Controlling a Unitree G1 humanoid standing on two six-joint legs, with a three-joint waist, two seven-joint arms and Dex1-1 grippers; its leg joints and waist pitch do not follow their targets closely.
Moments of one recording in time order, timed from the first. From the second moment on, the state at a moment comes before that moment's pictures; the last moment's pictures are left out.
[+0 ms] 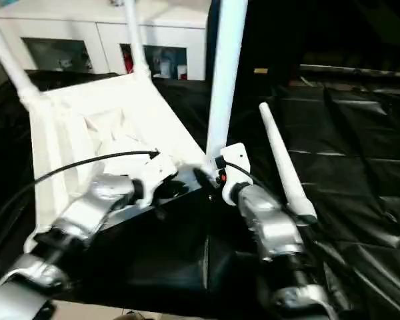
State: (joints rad) left arm -0.54 0.30 -0.33 0.42 0.03 0.24 -0.93; right arm -0.37 -0.27 0.11 0.23 0.15 0.36 0.56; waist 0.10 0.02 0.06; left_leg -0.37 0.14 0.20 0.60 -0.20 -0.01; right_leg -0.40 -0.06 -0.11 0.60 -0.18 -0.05
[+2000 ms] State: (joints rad) left arm -0.48 0.38 -0.34 0.33 -0.01 0.21 -1.11; right arm -0.27 -0.37 0.14 0.10 0.22 0.36 0.81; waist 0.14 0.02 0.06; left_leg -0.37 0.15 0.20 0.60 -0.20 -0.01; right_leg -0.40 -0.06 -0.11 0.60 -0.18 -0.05
